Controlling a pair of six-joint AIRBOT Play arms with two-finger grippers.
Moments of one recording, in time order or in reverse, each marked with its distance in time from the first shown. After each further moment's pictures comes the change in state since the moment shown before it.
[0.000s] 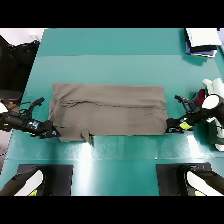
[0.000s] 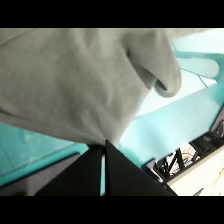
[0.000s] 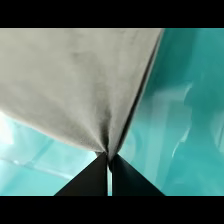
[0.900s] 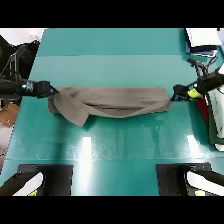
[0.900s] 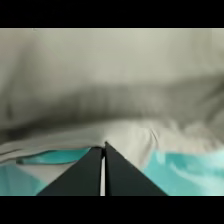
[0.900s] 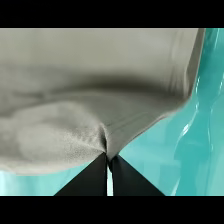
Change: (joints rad) left arm -0.187 -0.063 0.406 0.005 0.417 -0.090; right arm 0.000 -0.213 0.523 -0.005 0.028 0.068
